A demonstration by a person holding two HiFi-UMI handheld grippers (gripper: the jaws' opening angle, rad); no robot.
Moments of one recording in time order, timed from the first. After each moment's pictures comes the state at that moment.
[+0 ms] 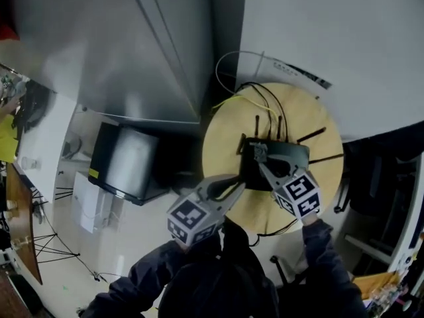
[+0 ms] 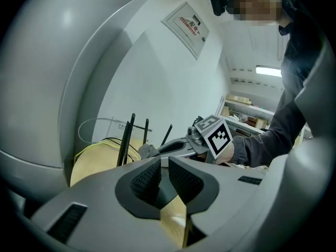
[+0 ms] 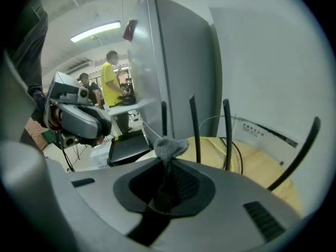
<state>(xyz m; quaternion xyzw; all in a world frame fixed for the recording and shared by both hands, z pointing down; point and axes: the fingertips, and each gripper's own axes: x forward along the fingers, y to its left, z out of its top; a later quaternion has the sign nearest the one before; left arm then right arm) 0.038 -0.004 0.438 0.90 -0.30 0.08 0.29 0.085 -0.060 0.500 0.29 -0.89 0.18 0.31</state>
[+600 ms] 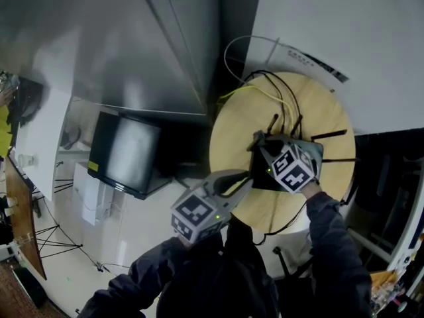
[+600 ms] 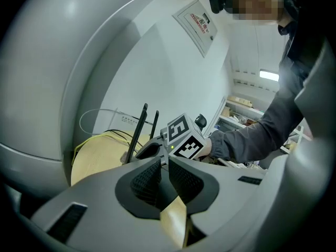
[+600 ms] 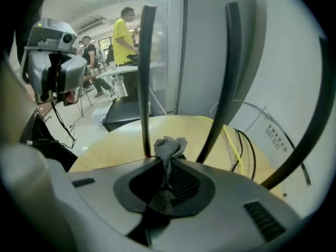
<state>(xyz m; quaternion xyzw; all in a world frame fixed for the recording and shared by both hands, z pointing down) 0.027 -0.021 0.469 0.90 -0.28 0.08 0.32 0.063 -0.101 0.600 0.20 -0.84 0.10 0.49</state>
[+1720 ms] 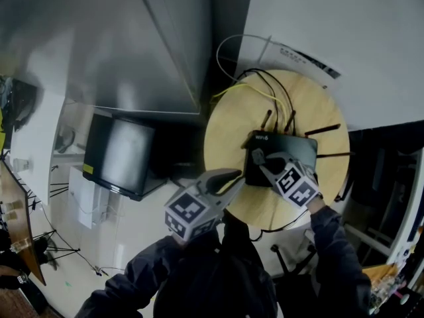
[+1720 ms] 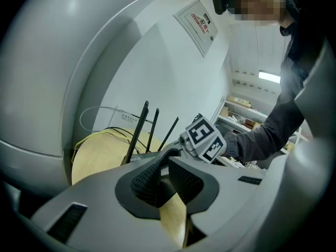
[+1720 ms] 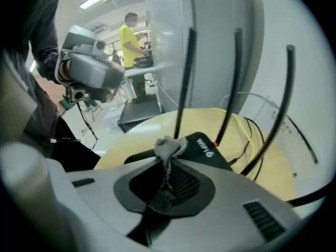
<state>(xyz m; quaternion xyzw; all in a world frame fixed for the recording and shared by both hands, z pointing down) 0.020 -0.014 0.476 0.90 -0.28 0.09 0.33 0.082 -0.036 0.589 0.16 -0.85 0.14 0.48</state>
